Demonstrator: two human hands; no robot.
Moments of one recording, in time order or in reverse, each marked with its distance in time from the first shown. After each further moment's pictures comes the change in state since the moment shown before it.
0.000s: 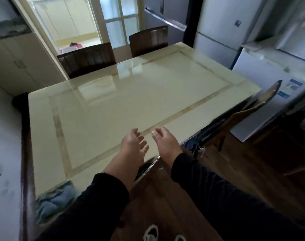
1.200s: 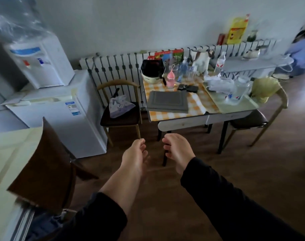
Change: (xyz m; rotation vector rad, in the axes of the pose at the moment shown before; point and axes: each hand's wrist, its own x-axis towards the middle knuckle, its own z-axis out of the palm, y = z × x) left_hand -0.308 -0.411 0.364 0.900 -0.797 -0.202; right_hand -0.369 0.219 -0.456 0.882 1.279 0.309
